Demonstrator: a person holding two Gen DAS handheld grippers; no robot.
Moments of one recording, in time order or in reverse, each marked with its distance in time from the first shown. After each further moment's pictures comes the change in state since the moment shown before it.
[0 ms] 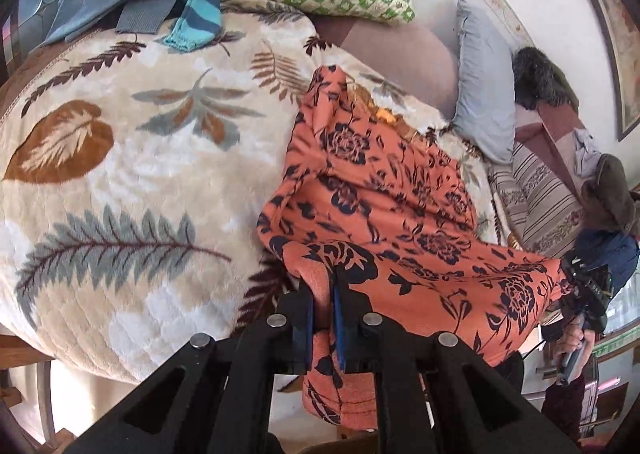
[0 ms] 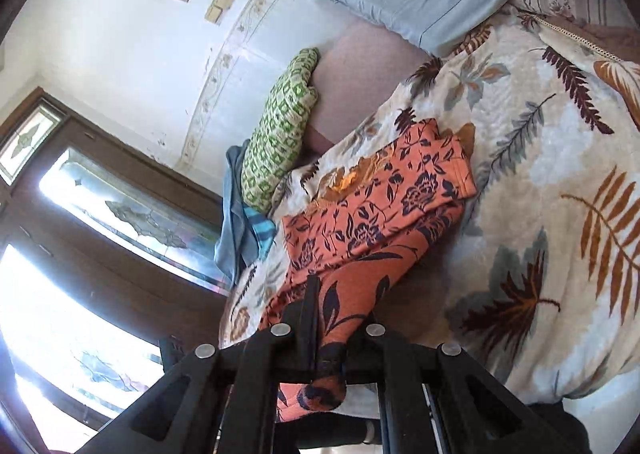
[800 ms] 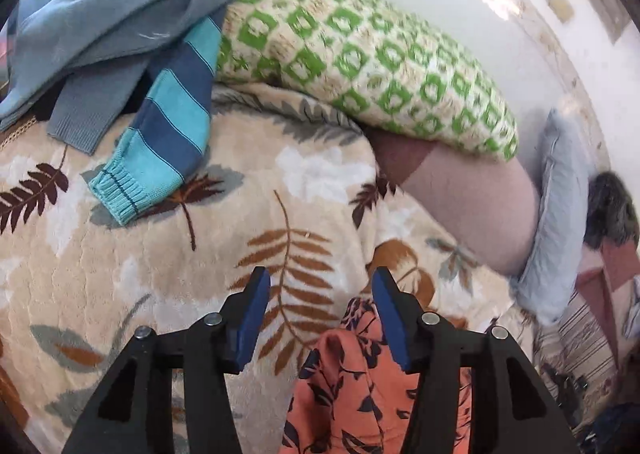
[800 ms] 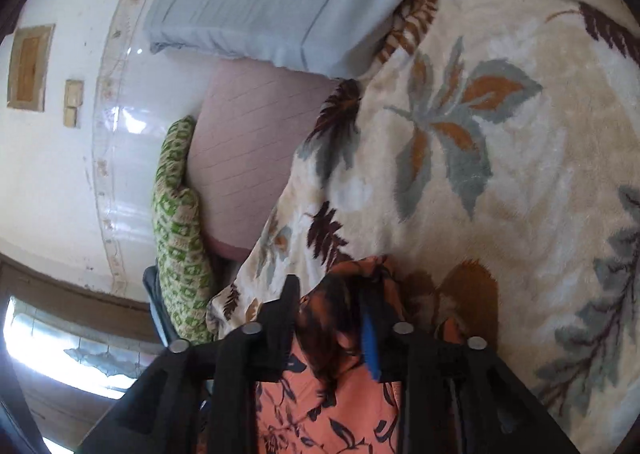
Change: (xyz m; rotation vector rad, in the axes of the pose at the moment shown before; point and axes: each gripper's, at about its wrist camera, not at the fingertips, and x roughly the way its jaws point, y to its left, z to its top) left arm 0.152 0.028 0.227 -0.223 -0.307 0.099; right arm 0.214 -0.136 0.186 0.354 -0.148 -0.192
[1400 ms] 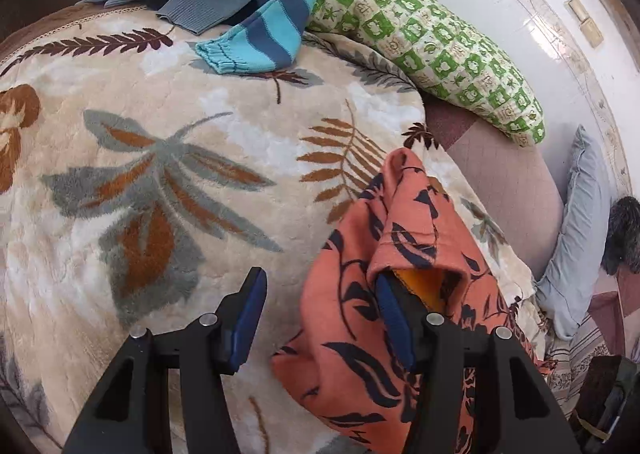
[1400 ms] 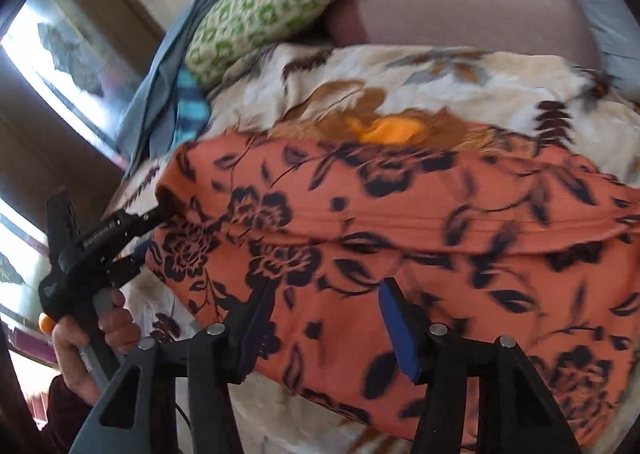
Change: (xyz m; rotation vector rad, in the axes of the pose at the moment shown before) left arm -0.018 0.023 -0.126 -0.161 -0.009 0.128; right arm 0.110 0.151 -0.278 -0.953 0.552 -0.195
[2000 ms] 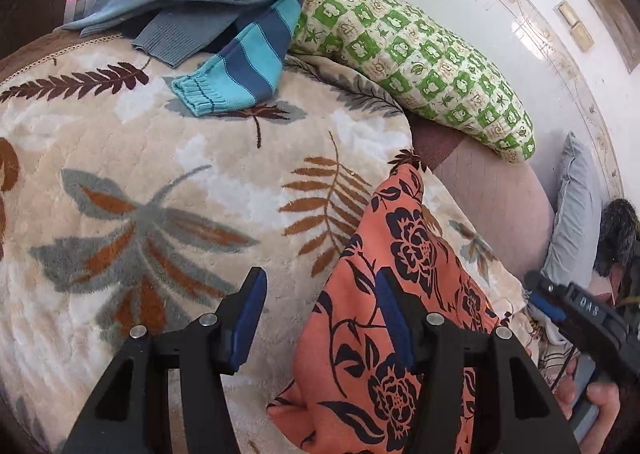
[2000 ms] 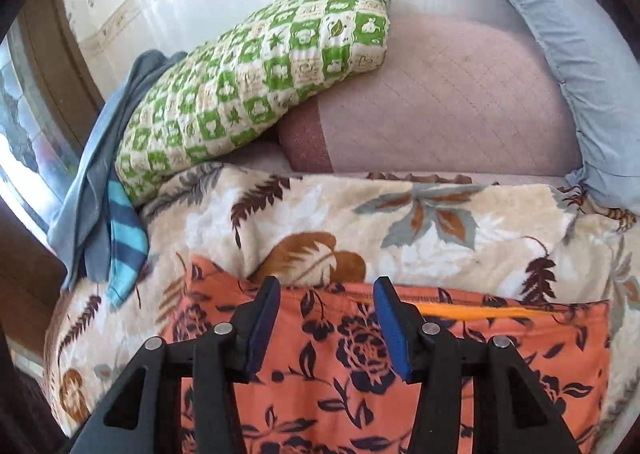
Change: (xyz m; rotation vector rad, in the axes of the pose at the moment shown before) left arm -0.004 -0.012 0.032 0.054 -0.038 -0.028; right arm -0.025 0.002 0.126 0.091 -0.251 -0.295
